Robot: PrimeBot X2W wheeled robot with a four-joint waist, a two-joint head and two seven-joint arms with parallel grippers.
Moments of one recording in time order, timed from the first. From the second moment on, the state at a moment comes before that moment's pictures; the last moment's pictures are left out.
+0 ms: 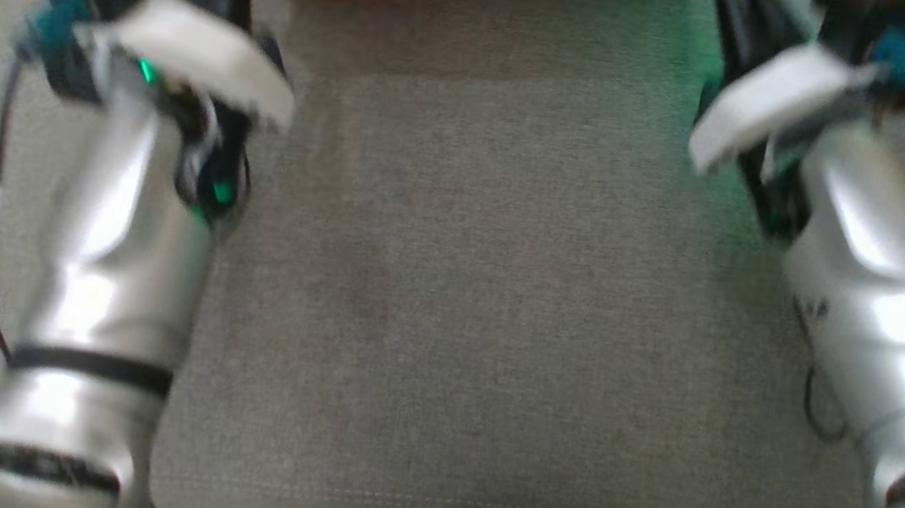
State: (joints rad) left arm -0.86 0.04 -0.18 0.75 -0.38 -0.08 -0.26; right arm -1.02 -0.17 0.53 0.94 0.39 0.13 -0.25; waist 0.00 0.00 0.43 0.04
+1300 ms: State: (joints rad) left arm 0.17 0.09 -0.27 -0.03 -0.35 0.08 -0.03; right arm 0.24 -0.08 0.10 -0.15 0.19 0.13 0.16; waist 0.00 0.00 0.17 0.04
